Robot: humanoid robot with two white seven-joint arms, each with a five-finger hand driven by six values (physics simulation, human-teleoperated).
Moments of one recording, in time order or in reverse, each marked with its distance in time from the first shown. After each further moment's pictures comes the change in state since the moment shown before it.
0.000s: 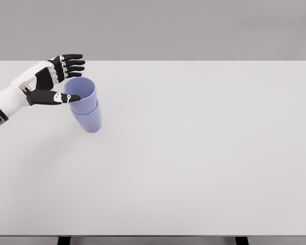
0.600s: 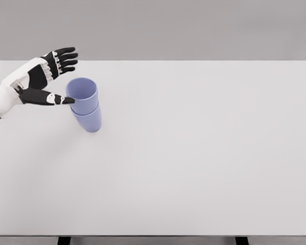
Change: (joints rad) left arm 0.043 0.035 0.045 -0.041 0.019 -0.002 -0.002; right arm 0.000 0.000 0.000 0.000 0.000 0.000 0.000
